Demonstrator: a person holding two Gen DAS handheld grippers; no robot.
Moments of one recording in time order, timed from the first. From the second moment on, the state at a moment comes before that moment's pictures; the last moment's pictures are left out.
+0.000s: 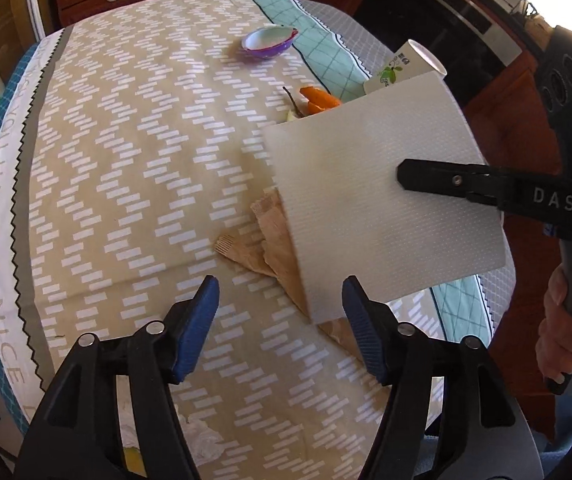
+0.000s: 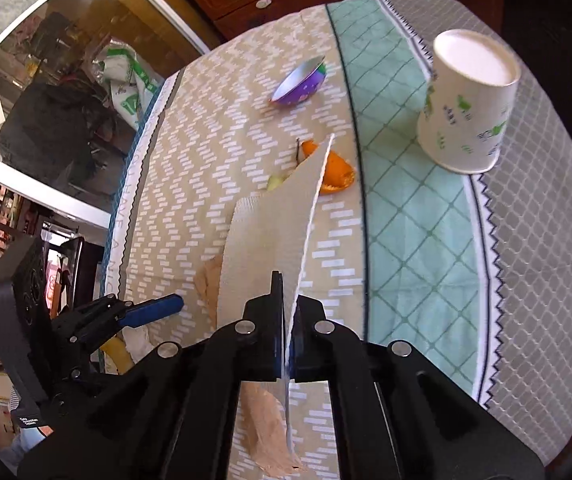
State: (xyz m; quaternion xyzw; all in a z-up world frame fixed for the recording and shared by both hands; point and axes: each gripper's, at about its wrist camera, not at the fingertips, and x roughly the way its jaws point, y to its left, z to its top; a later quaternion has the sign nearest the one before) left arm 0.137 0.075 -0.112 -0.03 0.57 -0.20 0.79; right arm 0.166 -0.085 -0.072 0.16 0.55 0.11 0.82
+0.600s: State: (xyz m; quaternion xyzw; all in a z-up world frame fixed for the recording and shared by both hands) left arm 0.225 0.016 -0.113 0.01 0.56 -0.16 0.81; right arm 0.122 -0.205 -0.054 0.21 0.50 0.02 0.84
